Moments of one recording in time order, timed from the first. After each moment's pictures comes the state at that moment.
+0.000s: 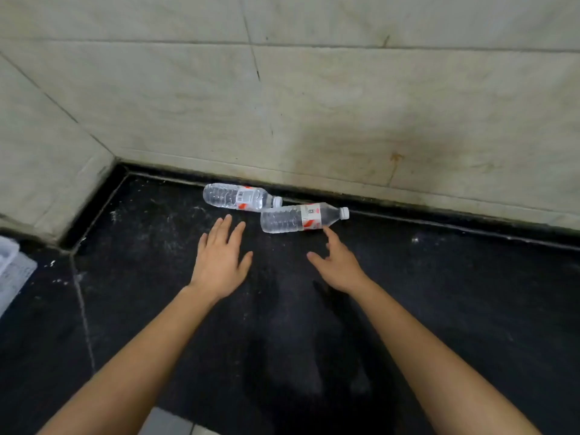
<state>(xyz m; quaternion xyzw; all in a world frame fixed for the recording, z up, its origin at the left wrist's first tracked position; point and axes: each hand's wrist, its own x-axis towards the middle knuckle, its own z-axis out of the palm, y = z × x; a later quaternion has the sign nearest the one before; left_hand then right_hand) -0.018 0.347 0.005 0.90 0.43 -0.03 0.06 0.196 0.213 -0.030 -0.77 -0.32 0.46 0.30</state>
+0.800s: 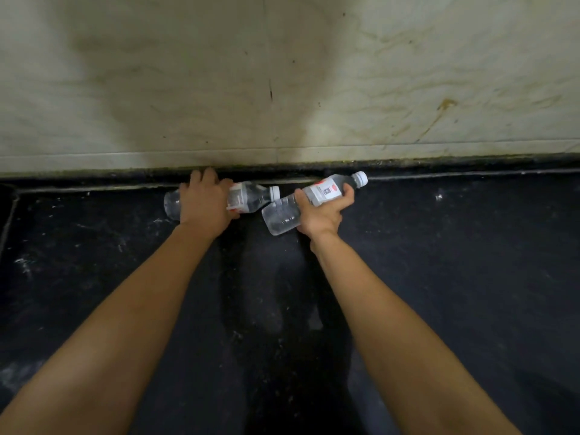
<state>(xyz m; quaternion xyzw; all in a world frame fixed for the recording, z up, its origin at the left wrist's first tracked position) 0.043 0.548 -0.076 0.94 0.32 -0.11 0.00 0.154 0.375 -0.087 -0.78 0.14 0.31 0.53</state>
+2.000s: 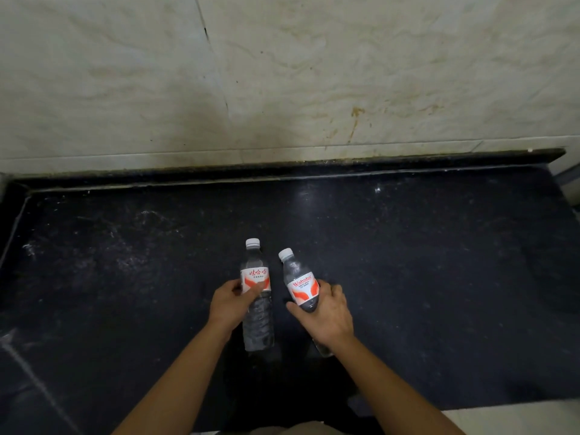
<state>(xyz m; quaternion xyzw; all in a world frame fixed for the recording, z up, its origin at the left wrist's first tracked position) -0.060 0.309 -0.088 0.58 0.57 -0.03 0.58 0.050 0.134 -0.093 -0.91 -0.15 0.33 0.21</state>
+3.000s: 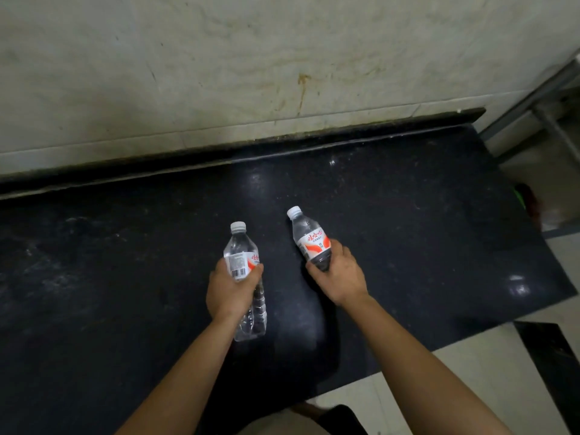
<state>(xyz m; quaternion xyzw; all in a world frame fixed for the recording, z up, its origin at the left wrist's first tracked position) -0.023 0.271 -0.106 0.71 0.52 -0.01 0.47 0.100 0.090 -0.087 -0.95 -0.09 0.24 0.19</state>
